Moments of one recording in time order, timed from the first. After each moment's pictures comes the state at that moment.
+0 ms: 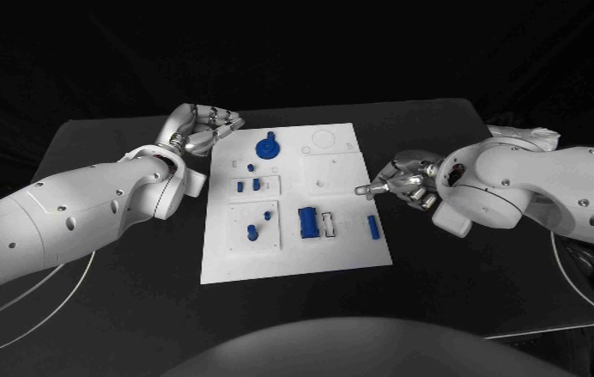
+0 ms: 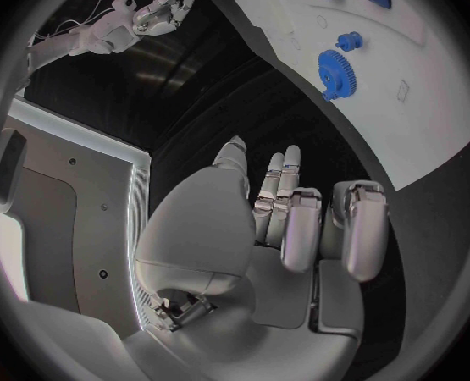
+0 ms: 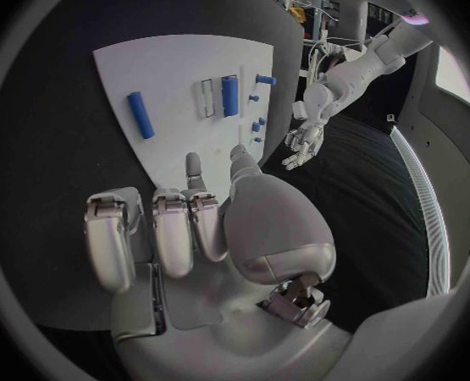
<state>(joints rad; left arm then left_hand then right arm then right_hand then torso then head) 1.22 -0.67 -0.22 1.23 -0.43 -0.51 0.46 1.37 0.01 -0.07 0.29 0.26 0.96 0.16 0.09 0.09 1.08 0.12 0.07 0.07 1.47 0.04 1.54 1.31 0.01 1.47 0.15 1.54 1.31 1.33 -1.16 -0.24 1.89 -0.72 -0.21 -0.53 1.14 0.09 -0.13 0.14 0.24 0.88 0.14 0.21 0.67 1.47 0.07 1.57 1.31 1.46 -0.01 1.57 1.31 0.01 1.47 0.11 1.57 1.31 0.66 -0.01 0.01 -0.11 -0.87</state>
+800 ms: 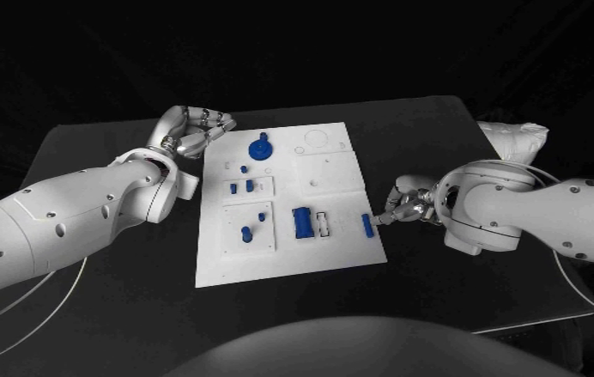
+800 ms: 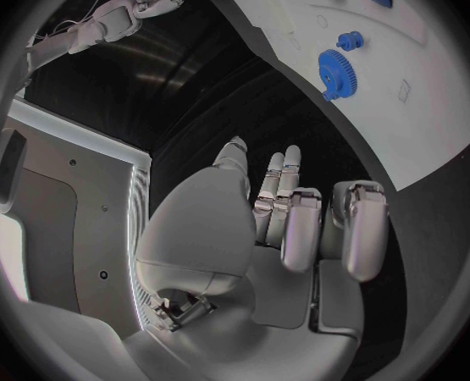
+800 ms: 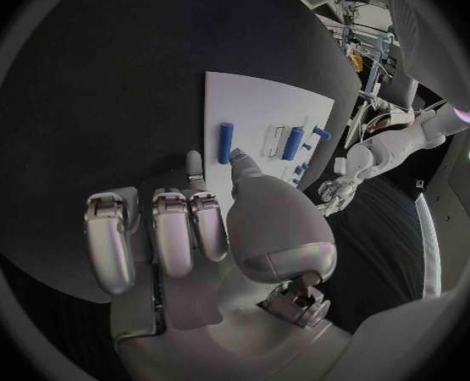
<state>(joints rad) 1.22 -0.67 -0.22 1.22 -0.43 -0.51 0.46 1.37 0.01 -0.07 0.29 0.26 0.96 0.16 0.09 0.09 1.08 0.12 0.07 0.07 1.47 0.04 1.54 1.31 0.01 1.47 0.15 1.54 1.31 1.23 -1.18 -0.24 1.93 -1.12 -0.10 -0.68 1.11 0.09 -0.08 0.11 0.32 0.88 0.13 0.28 0.72 1.47 0.07 1.57 1.31 1.46 -0.01 1.57 1.31 0.01 1.46 0.11 1.57 1.31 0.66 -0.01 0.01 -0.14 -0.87</state>
